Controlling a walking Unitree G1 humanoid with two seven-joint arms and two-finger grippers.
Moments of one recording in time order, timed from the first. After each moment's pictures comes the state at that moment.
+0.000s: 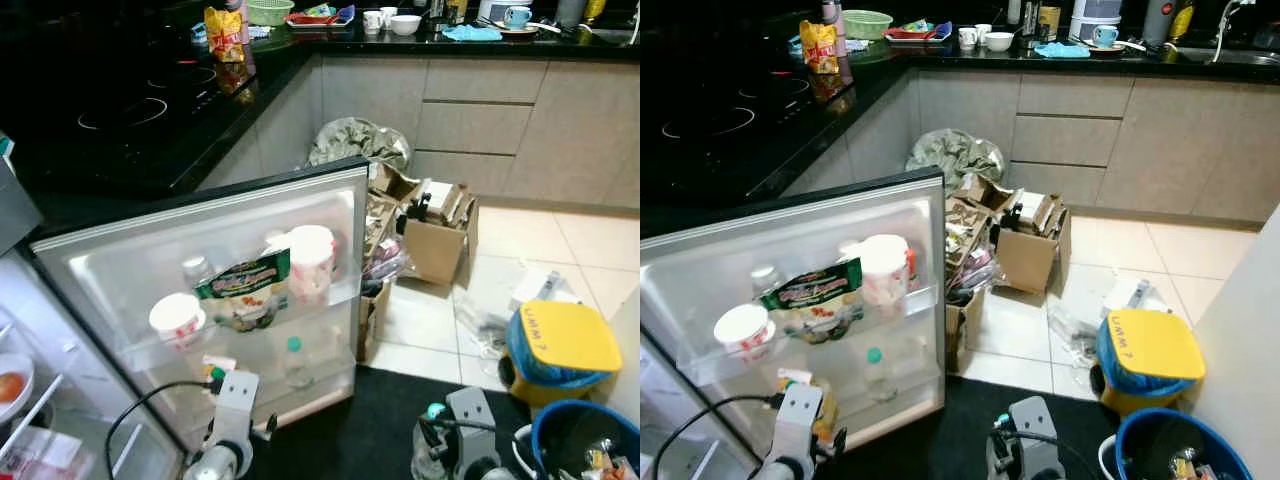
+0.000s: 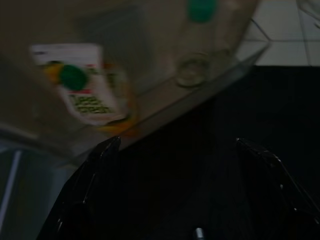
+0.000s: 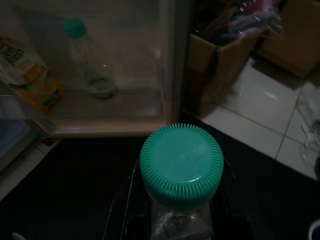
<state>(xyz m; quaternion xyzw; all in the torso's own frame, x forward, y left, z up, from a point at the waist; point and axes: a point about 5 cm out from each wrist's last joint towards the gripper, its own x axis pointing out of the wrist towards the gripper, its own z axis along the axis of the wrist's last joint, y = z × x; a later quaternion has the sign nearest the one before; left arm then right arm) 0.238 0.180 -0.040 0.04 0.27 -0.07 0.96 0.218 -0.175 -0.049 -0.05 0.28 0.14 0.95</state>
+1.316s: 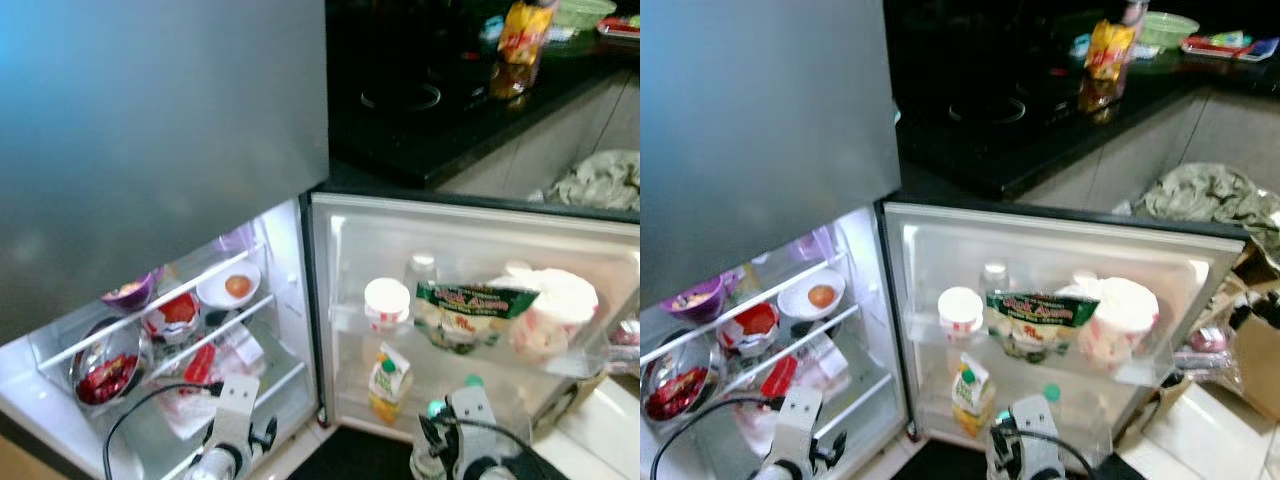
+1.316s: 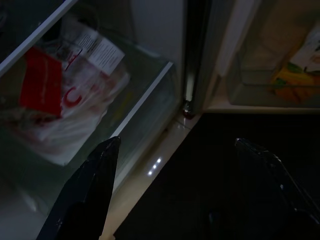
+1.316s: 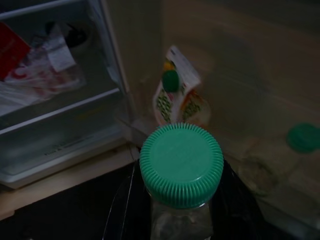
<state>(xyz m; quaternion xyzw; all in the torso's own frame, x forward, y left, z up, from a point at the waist) 0.237 0.179 -0.040 0.05 0.27 -0.09 0.96 0.219 -0.176 -0.048 -0.05 0.27 0.13 0.95</state>
